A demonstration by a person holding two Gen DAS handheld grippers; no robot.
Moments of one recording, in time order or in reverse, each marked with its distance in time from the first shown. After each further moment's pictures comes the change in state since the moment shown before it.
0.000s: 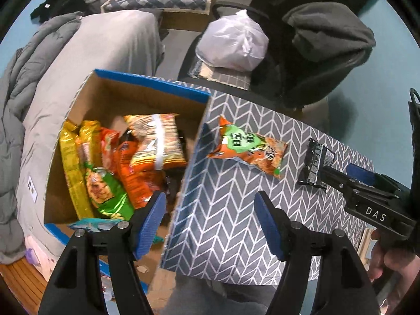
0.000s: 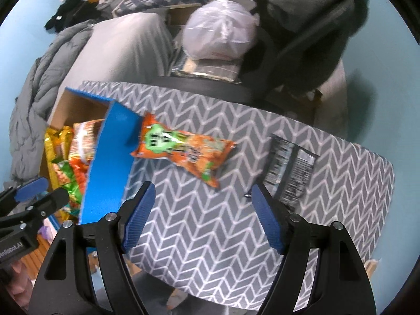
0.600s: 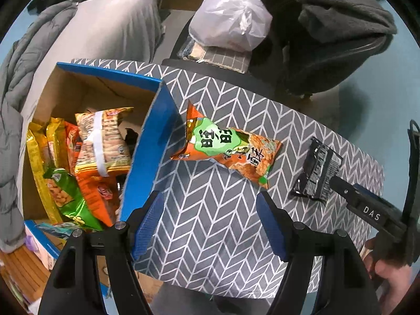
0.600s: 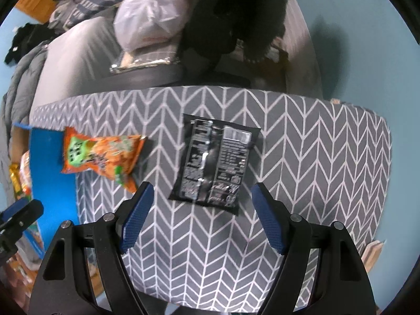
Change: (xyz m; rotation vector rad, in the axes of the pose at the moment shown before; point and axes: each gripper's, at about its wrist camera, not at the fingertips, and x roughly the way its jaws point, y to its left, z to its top) left arm 0.062 -0.059 0.030 -0.043 0.114 0.057; right arm 0.051 -0.114 -0.001 0.234 0.102 -0.061
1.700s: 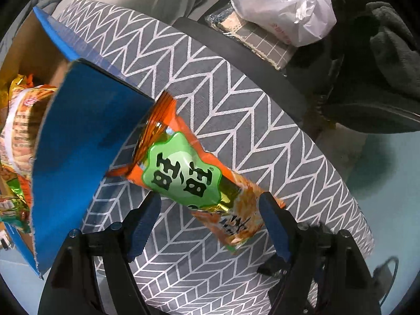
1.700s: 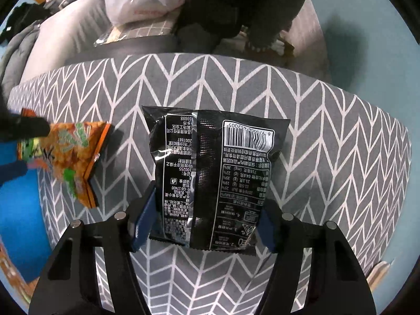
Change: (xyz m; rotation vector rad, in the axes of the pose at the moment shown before) left arm 0.100 -0.025 0.060 -0.328 0.178 -0.006; right arm 0.079 0.007 0.001 -0.085 0.042 -0.069
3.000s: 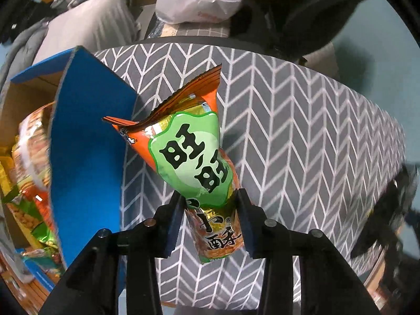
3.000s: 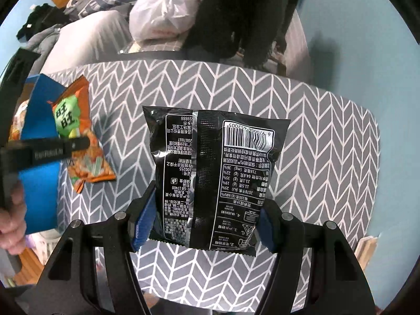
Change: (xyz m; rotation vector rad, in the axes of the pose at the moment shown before) left arm -0.031 0.030 -0.102 0.566 -0.126 0.024; right arm -0.092 -0.010 -0.086 -0.057 -0.148 0.004
